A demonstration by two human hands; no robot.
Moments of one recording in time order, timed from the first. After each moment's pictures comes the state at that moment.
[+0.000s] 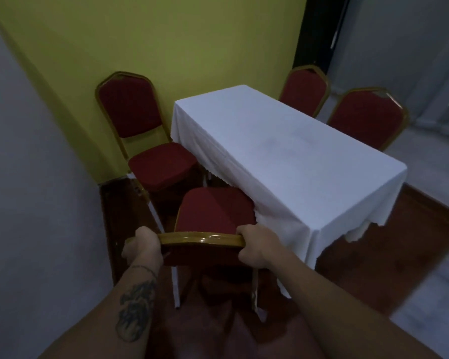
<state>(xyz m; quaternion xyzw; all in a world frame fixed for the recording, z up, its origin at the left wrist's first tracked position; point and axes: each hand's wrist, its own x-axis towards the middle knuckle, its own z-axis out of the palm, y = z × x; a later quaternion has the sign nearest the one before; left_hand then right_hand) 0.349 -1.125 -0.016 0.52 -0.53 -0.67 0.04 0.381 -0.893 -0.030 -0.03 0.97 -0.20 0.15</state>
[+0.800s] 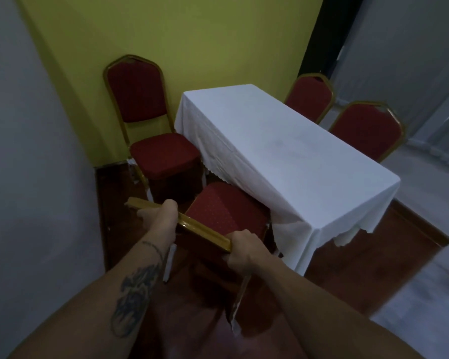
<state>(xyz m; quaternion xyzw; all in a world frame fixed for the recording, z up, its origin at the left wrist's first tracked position) 0.346 -1.146 -0.001 0.43 -0.60 -0.68 -0.01 0.407 -0.962 -0.036 -0.04 0.96 -0.19 0.18</state>
